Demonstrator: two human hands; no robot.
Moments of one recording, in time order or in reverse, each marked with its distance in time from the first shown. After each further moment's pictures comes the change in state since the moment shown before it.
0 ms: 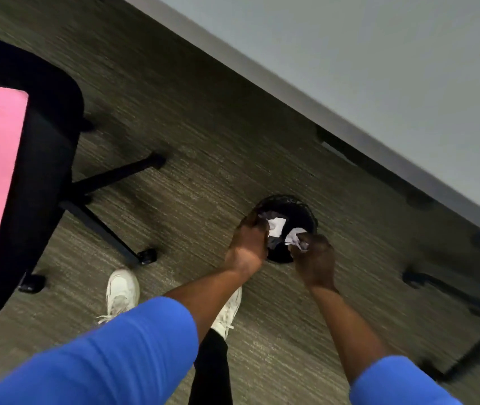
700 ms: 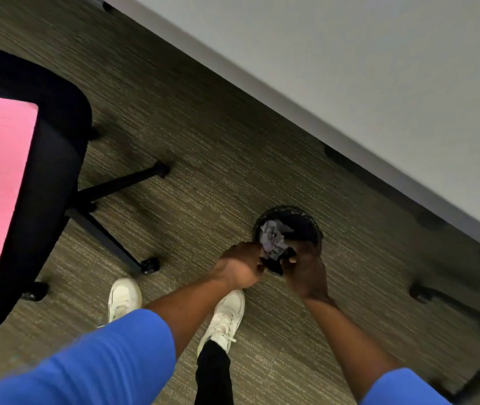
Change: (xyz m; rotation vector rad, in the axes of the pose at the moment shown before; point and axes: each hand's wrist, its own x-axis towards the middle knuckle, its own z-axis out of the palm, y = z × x) left_hand -0.001 -0.024 -0.018 0.093 -0.429 -0.086; right_hand -0.001 -0.015 0.013 -0.093 -0.221 -0.111
